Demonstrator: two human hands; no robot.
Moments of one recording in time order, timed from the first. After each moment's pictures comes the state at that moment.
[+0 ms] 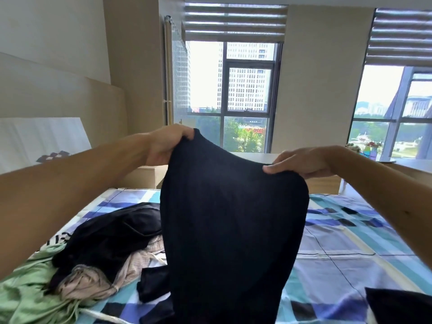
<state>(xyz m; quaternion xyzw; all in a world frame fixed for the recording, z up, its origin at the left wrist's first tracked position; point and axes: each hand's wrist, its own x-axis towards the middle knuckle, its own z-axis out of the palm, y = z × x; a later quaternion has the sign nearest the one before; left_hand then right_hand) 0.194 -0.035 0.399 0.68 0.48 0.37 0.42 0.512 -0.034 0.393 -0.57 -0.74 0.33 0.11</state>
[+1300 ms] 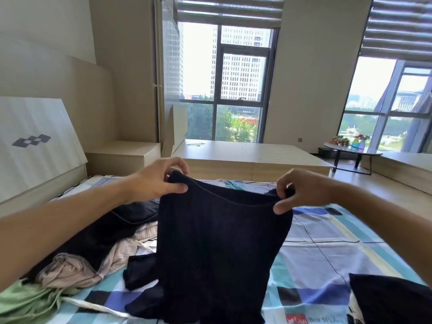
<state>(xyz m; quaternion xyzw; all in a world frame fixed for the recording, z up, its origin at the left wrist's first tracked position) 0.178 -0.027 0.287 0.80 0.44 0.32 0.26 0.559 -0.028 0.309 -0.50 -0.85 0.12 0.09</state>
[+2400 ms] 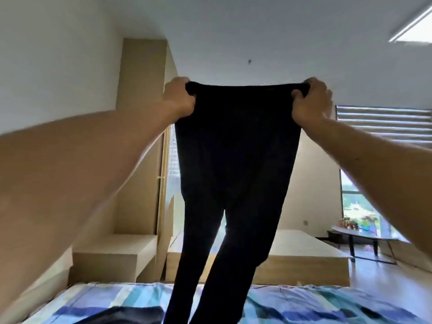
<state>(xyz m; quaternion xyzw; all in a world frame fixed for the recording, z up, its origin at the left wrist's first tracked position) 0.218 0.034 0.677 0.65 0.44 0.60 -0.14 0.518 0.022 0.660 -0.45 -0.51 -0.17 0.71</state>
